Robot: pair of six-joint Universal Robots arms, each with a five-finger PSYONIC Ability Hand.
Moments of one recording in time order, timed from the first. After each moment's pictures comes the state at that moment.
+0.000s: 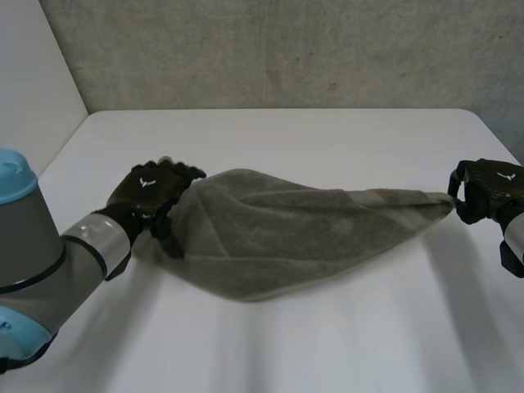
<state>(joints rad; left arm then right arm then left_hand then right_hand) 4.39 -1.83 -1.73 3.29 -1.32 3.35 1.58 -1.36 1.81 -0.22 1.36 3.01 0.28 0.29 0.28 0.28 0.11 1.32 1.33 1.34 1.34 1.16</state>
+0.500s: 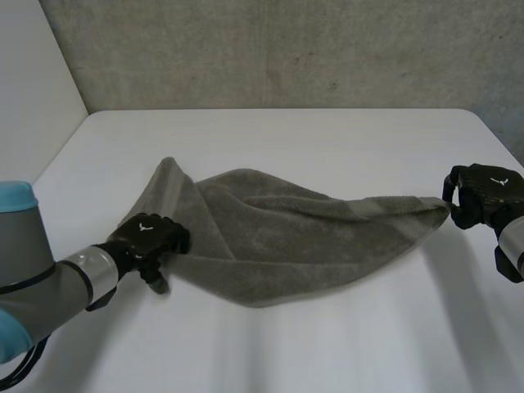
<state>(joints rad) 4.54 -2.00 -1.77 3.23 -1.14 3.57 1.59 -1.36 1.84 -0.24 1.34 3.00 0.79 0.79 0.78 0.79 0.61 1.32 1.33 1.34 1.34 1.16</state>
